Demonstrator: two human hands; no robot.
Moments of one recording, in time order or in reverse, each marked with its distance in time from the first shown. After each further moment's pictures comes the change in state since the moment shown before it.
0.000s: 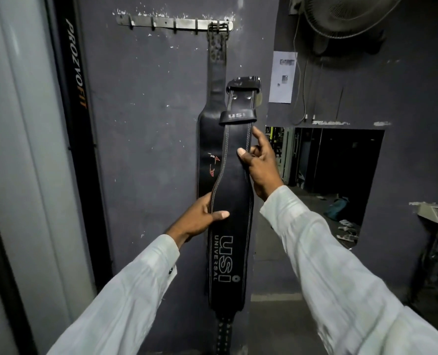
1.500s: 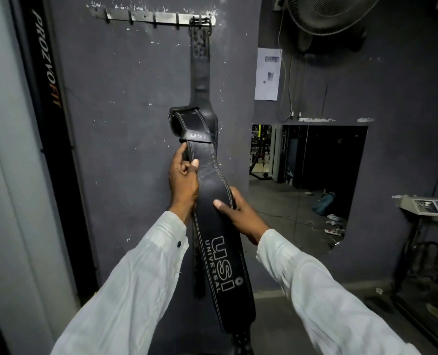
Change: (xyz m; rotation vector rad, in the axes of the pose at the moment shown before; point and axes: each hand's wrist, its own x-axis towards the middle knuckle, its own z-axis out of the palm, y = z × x) left_hand 0.083 0.014 -0.001 -0.154 0.734 0.278; right_hand -0.067 0.075 -0.030 -0.261 -0.247 0.255
